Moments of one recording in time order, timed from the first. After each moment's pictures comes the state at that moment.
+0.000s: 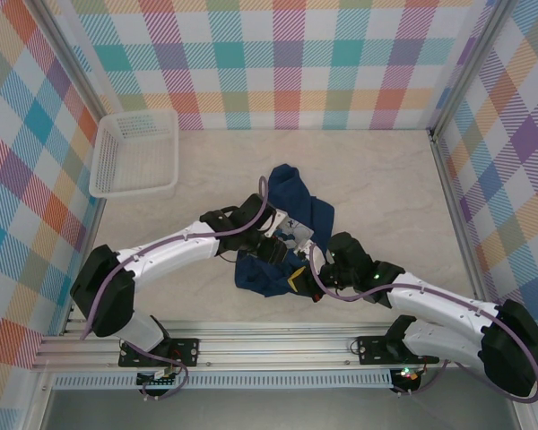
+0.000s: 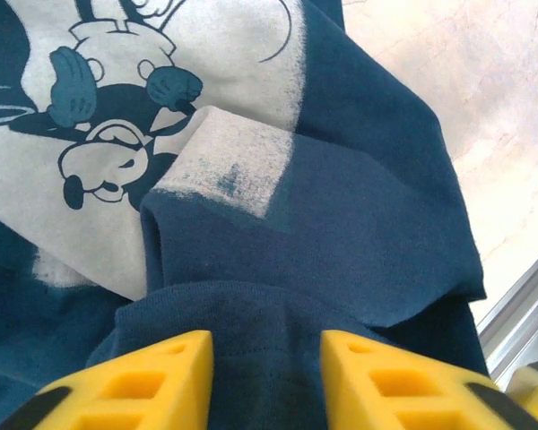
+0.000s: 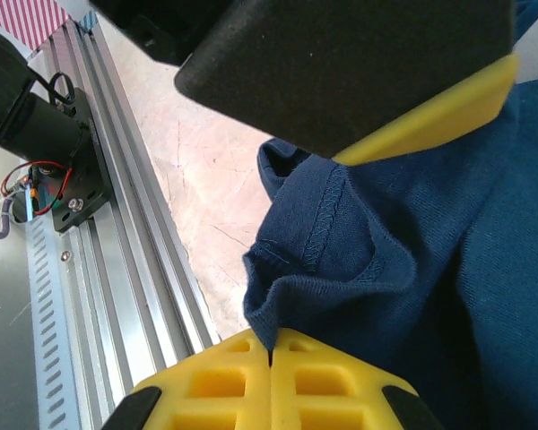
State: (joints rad) left arm -0.82 1.54 1.12 -0.61 0.20 -0.31; right arm 0.83 1.02 0.48 -0.14 -0.48 0.17
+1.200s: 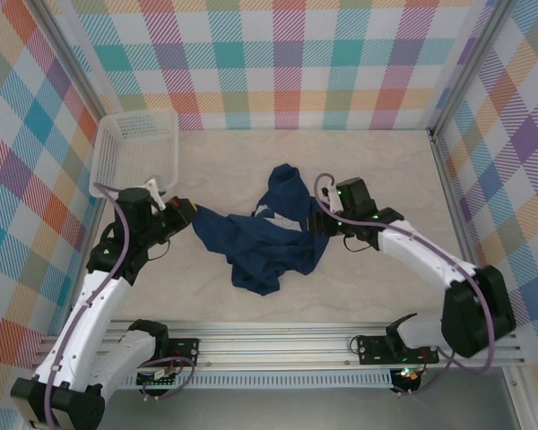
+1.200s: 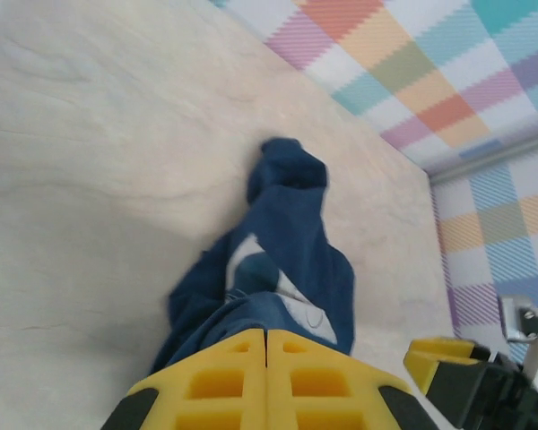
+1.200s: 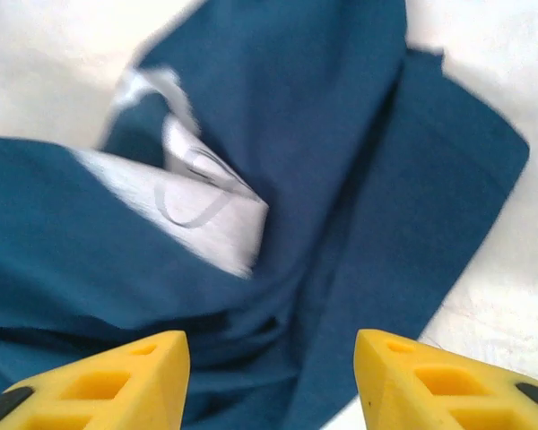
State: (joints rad) left arm -0.17 0.85 0.88 -0.54 0.23 -0.72; right arm 0.48 1.38 0.91 -0.44 -0.16 0.30
